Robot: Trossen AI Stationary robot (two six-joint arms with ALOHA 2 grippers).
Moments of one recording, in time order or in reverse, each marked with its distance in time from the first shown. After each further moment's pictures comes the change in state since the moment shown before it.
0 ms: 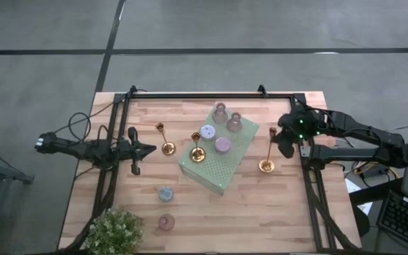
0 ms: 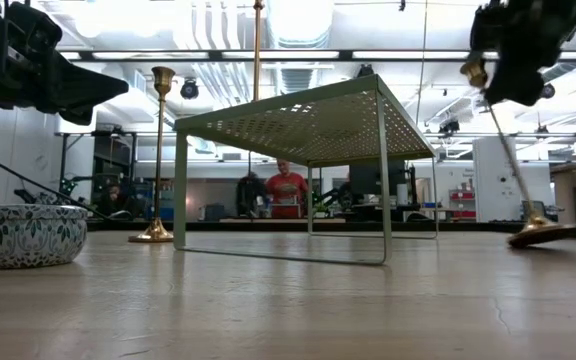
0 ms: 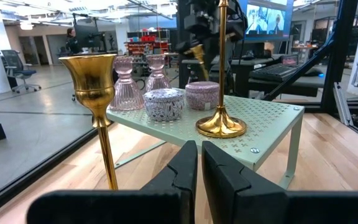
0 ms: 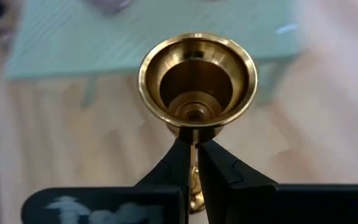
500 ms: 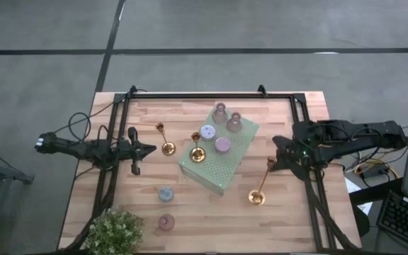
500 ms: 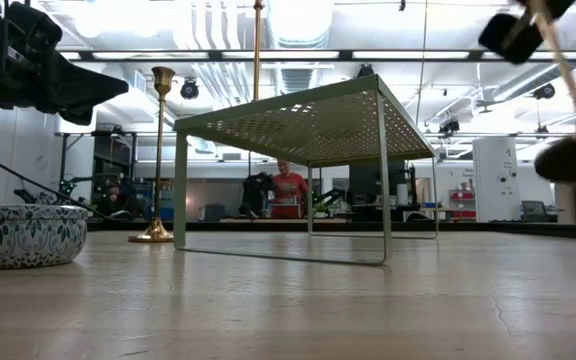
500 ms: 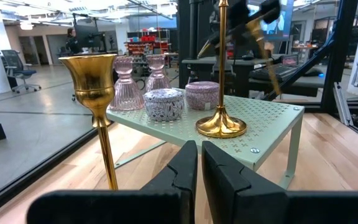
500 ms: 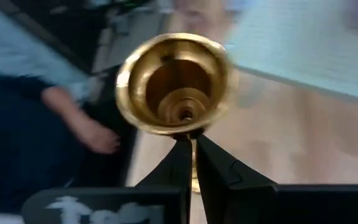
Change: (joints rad) left arm 0.000 0.000 0.000 0.000 0.000 0.000; right arm 0.412 0.013 -0.004 0.302 -0.235 0.096
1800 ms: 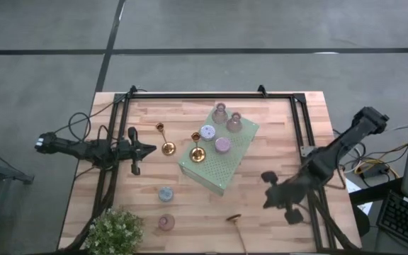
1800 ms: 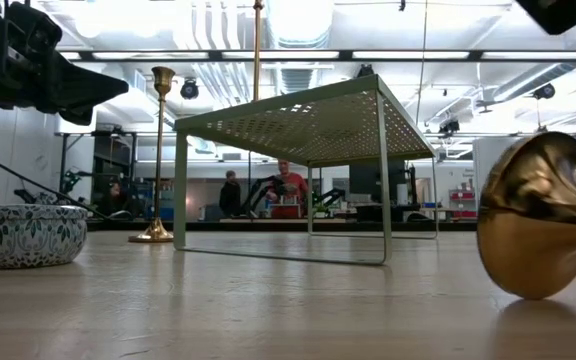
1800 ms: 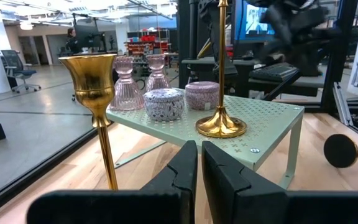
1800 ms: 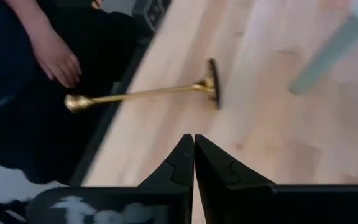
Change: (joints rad) left arm 0.000 0.000 0.000 0.000 0.000 0.000; right arm 0.593 0.442 0.119 0.090 0.456 -0.021
